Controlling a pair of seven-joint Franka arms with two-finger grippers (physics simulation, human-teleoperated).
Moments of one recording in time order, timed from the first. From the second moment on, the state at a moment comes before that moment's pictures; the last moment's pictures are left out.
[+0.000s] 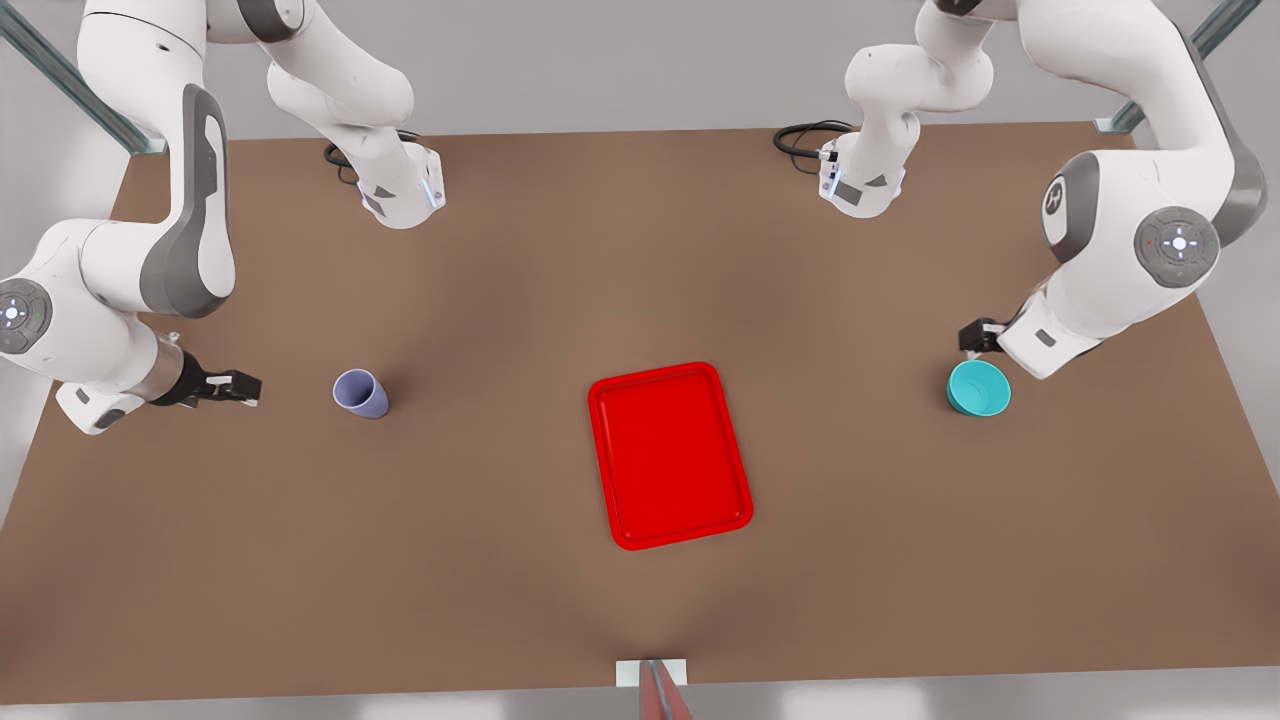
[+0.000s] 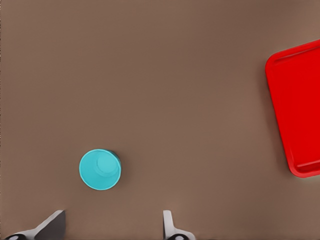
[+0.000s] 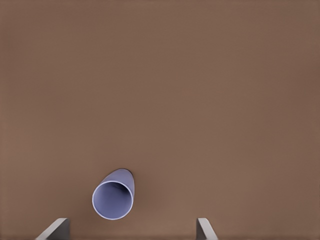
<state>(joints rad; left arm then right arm) -0.09 0.16 0.01 -1.52 0.08 1.56 0.03 -0.19 0.18 0.10 -1.64 -0.05 1.74 -0.10</state>
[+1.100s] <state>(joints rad) 0.21 0.49 0.20 -2.09 -0.43 2.28 0.72 -0.19 0.19 0.10 -1.64 -0.05 1.74 -0.10</state>
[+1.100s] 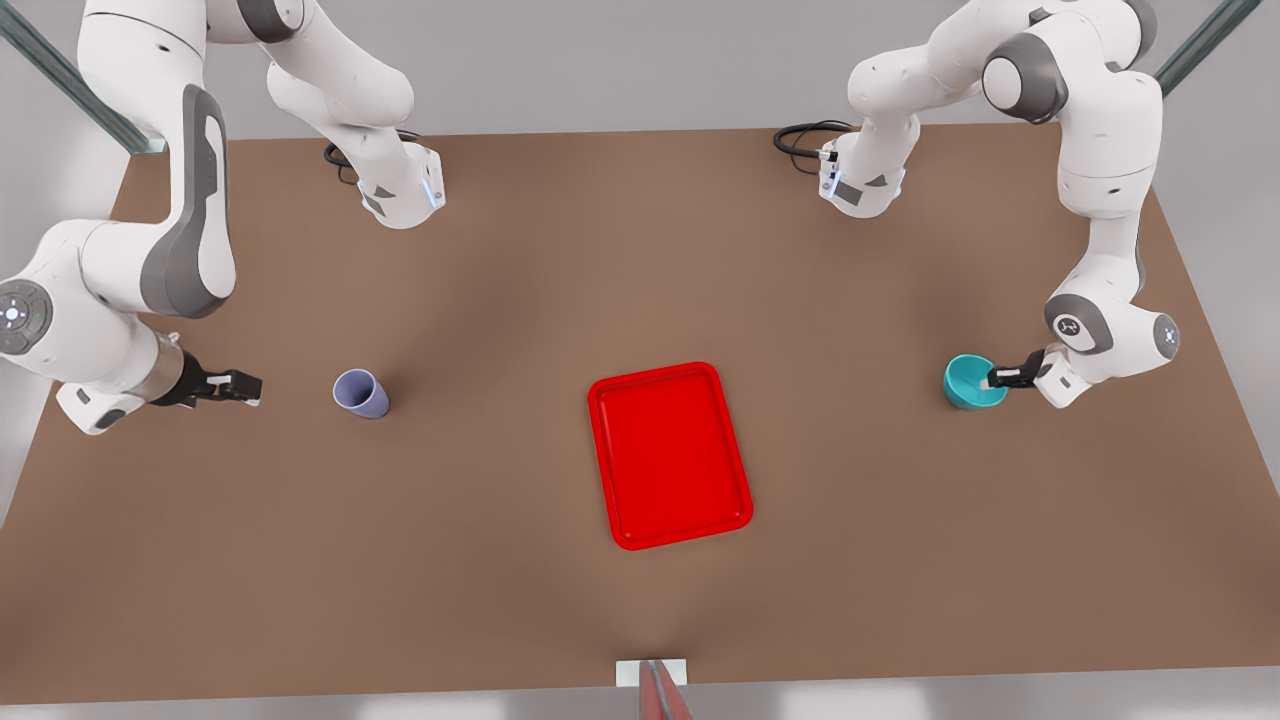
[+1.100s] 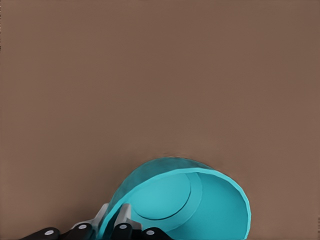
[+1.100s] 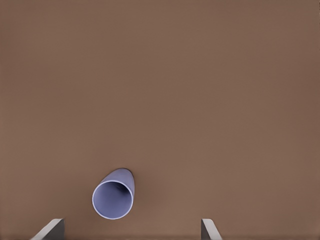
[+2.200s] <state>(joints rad) -0.48 0.63 0.24 -1.35 -0.33 1.95 -0.60 -0.20 0.19 0.10 -1.64 -0.05 1.74 -0.10</state>
